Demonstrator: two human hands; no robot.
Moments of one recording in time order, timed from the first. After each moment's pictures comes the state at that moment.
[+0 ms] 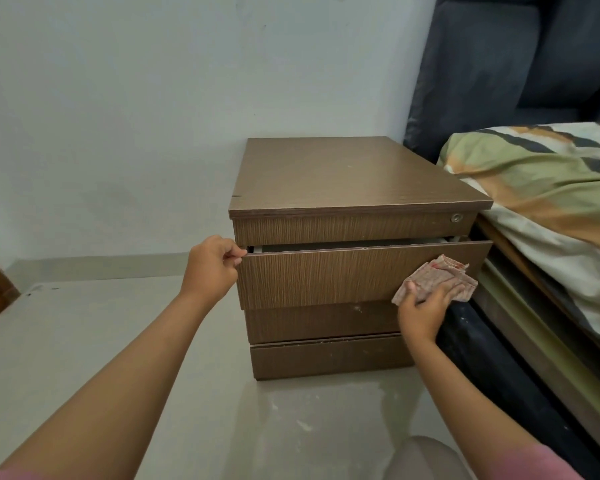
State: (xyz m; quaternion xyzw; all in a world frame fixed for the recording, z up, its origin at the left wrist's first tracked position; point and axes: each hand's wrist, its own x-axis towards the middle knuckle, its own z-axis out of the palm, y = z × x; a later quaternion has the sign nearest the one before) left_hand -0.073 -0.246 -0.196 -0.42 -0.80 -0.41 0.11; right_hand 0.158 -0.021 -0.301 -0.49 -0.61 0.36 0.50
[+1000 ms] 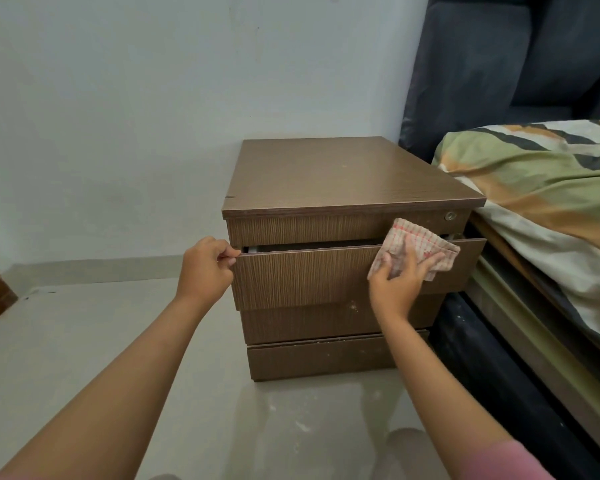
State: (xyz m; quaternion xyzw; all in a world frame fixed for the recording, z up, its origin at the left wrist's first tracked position) left_hand -0.072 -0.242 -0.202 -0.41 -0.80 -0.42 0.14; right_hand 0.122 -0.039 -0.260 -0.41 -0.61 0.36 0.57
